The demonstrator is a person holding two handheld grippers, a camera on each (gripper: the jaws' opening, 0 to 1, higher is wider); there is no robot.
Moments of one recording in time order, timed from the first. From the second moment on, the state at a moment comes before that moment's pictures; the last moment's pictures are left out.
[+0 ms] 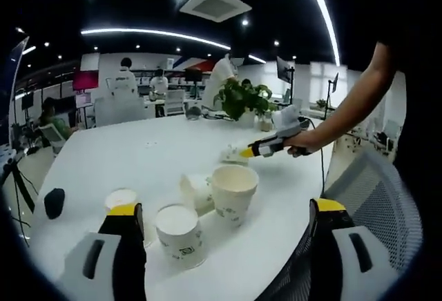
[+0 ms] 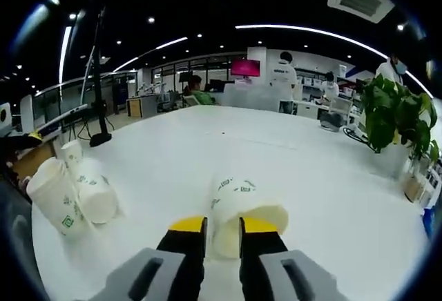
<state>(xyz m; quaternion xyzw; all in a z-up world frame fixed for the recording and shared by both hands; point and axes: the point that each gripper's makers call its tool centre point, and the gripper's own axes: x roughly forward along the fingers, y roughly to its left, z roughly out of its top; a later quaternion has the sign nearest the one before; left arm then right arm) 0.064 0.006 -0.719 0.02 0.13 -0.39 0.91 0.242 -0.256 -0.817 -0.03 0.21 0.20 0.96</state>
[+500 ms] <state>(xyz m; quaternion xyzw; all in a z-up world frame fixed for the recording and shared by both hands) 0.059 -0.001 -0.722 0.02 0.13 -0.41 0.90 0.232 -0.244 -0.800 -0.01 0.20 0.21 0.96</state>
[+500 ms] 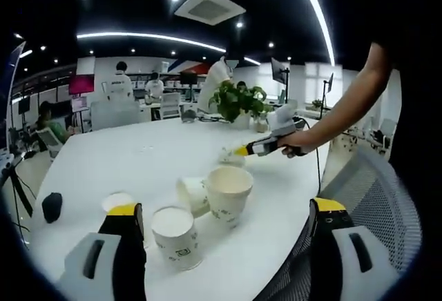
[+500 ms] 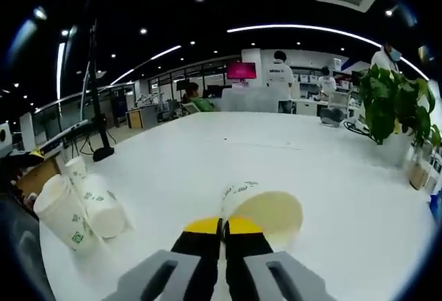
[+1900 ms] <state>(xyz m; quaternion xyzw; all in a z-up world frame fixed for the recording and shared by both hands) 0.061 0.000 -0.724 0.02 0.14 -0.40 0.90 0.164 -0.184 -0.674 -0.04 0.14 0.34 0.93</state>
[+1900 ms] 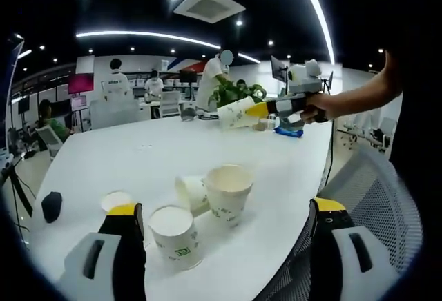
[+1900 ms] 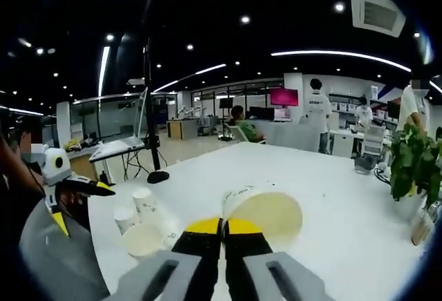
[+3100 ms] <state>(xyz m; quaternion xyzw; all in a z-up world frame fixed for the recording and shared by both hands) 0.060 0.000 -0.723 0.02 0.13 -0.41 0.90 0.082 -0.085 -0.703 -0.09 0.23 0.51 0.82</state>
